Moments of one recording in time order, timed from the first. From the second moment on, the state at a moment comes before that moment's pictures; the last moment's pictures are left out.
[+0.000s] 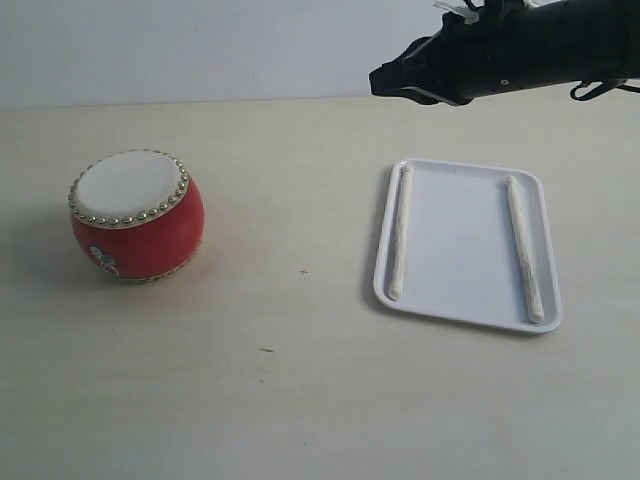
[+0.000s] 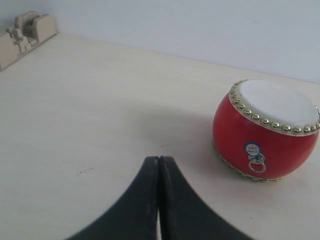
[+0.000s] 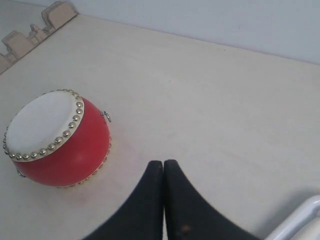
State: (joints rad) left arm -0.01 0.00 0.00 0.23 0.37 -0.38; right arm 0.23 1.76 -1.13 1.48 0.63 -1.50
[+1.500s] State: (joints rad) left arm -0.01 0.00 0.00 0.23 0.37 -0.37; right arm 0.22 0.16 -0.26 1.20 -0.19 -1.24
